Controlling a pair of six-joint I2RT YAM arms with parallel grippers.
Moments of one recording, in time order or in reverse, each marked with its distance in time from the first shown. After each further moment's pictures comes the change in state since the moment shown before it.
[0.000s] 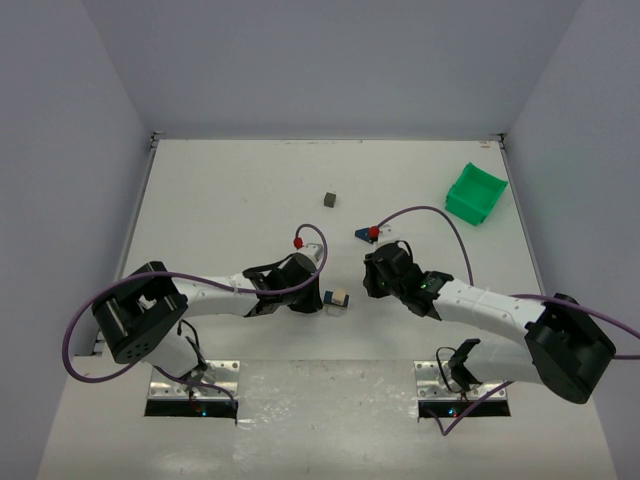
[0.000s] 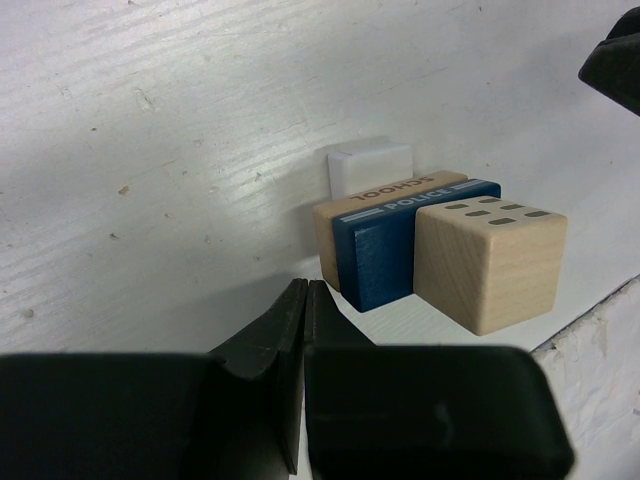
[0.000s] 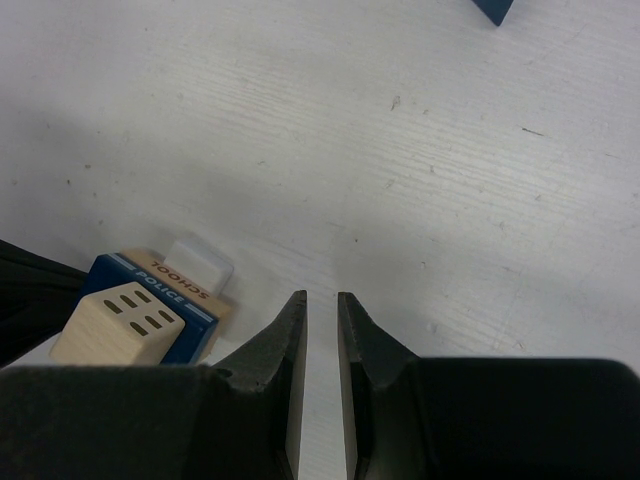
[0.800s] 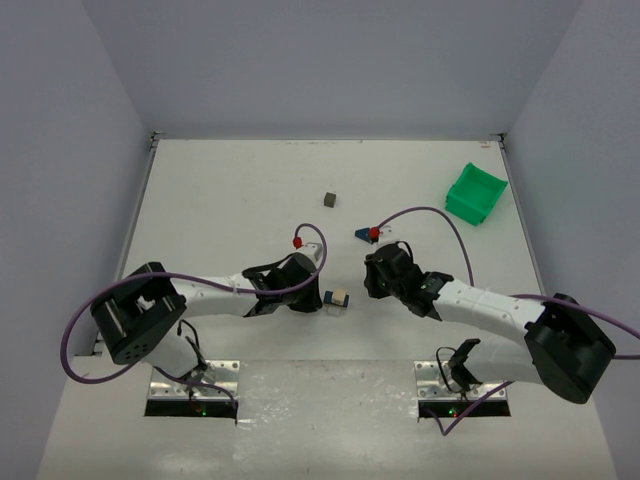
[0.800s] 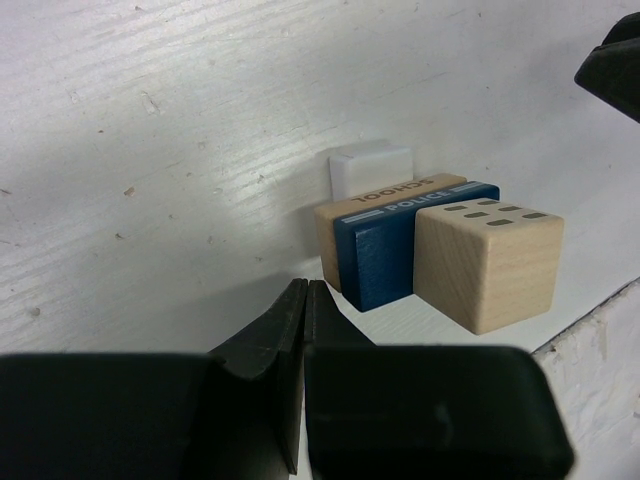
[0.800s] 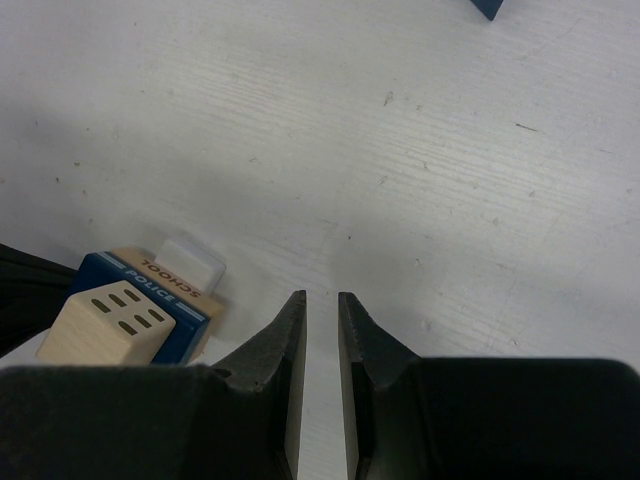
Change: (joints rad) left arm 0.000 -0.006 0.000 -0.003 -0.014 0.000; right arm -0.002 0.000 -0.006 0.000 0.007 -0.004
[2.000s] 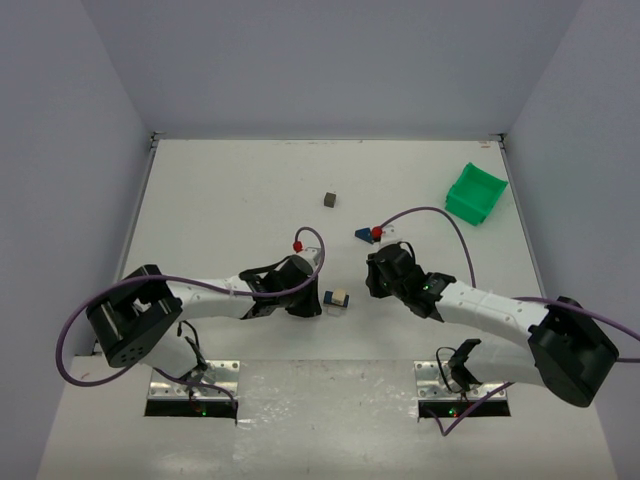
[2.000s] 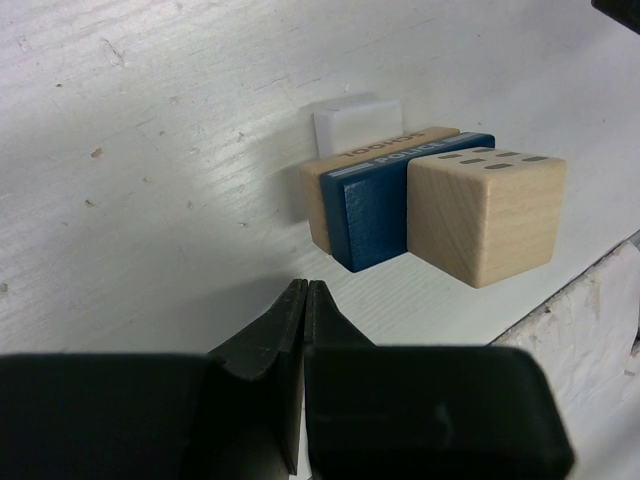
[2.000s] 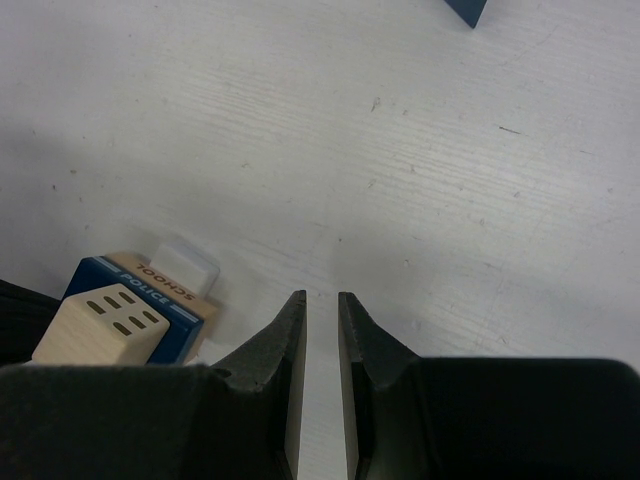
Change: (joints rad) left arm 0.000 -0.028 -0.028 -0.012 0.072 0.007; right arm -0.004 -0.022 -0.009 0.000 0.018 0.000
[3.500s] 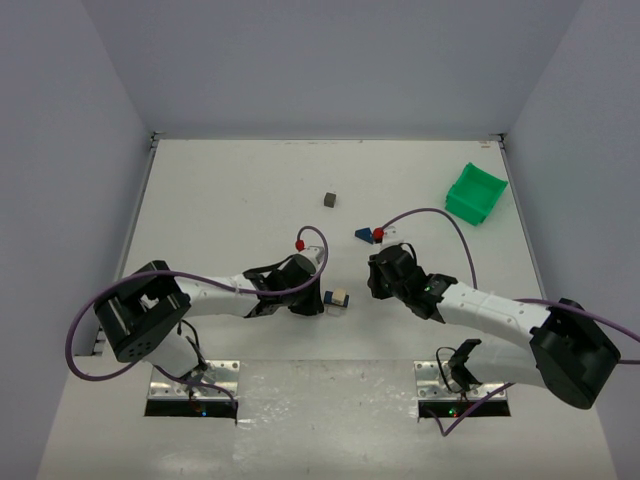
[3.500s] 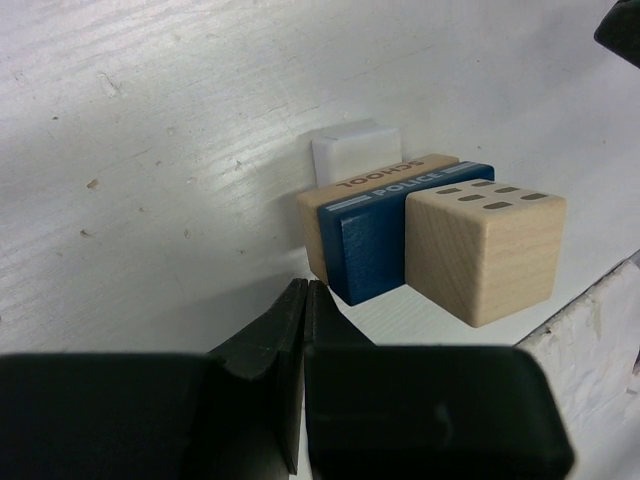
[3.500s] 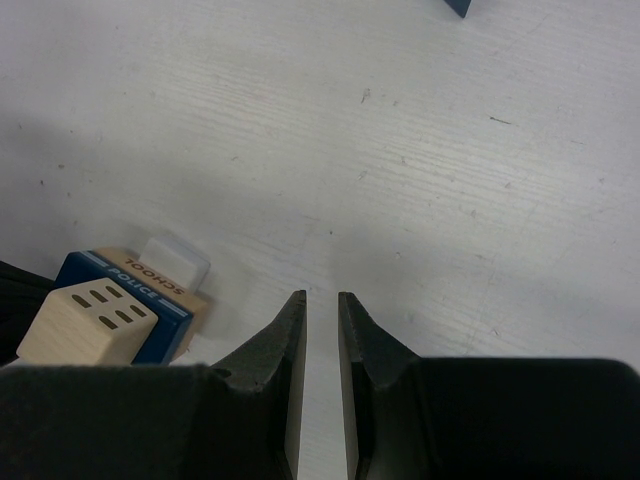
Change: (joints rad) left arm 0.000 0.046 0.014 0.038 -0.014 -0.001; right arm -0.003 -0.014 -0.013 -0.007 0.005 0.000
